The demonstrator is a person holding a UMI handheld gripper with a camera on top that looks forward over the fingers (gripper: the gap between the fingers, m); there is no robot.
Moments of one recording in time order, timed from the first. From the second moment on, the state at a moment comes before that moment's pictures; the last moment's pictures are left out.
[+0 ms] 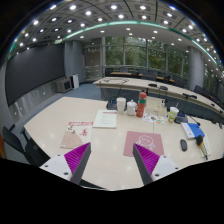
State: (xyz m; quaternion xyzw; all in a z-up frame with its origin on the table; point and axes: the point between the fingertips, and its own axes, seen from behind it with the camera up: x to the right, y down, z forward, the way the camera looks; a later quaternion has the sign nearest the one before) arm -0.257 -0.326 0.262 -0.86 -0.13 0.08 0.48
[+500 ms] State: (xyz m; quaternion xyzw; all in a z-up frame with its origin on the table) arm 0.009 -0.269 0.086 -0.91 -0.02 -0.01 0.41
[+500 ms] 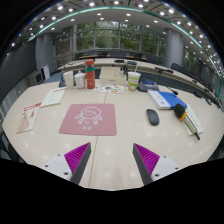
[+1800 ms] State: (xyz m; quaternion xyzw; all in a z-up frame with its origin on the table) arm 0.165 -0.044 0.099 -0.87 0.03 -0.03 0.50
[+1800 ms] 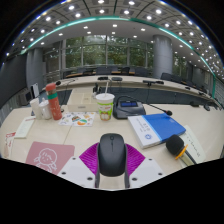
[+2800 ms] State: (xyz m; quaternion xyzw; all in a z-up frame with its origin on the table) arm -0.113 -0.120 0.086 -0.90 0.04 0.00 0.44
